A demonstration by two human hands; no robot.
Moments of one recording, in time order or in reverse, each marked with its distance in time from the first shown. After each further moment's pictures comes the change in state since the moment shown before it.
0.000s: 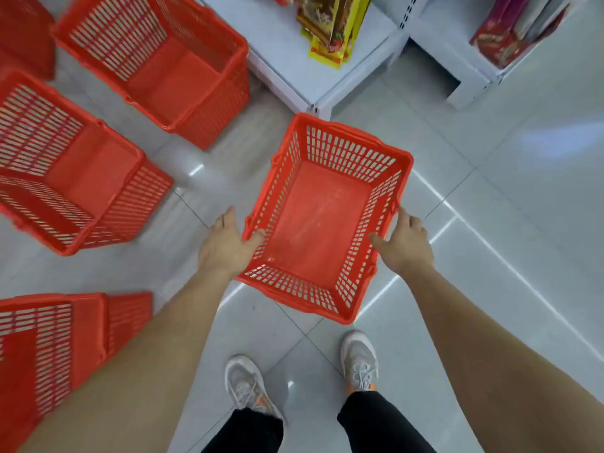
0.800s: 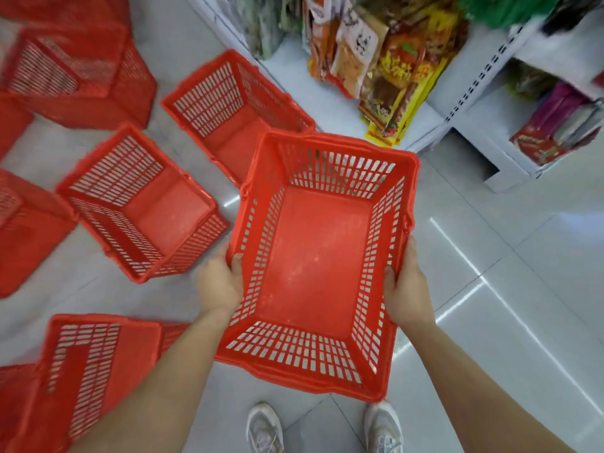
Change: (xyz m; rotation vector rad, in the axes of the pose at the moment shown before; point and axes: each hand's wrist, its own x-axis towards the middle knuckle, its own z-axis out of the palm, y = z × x) left_hand 0.005 -0.056 -0.101 -0.289 0.466 -0.037; right_hand -0.030 -0.130 -0.021 0.440 0.140 -0.367
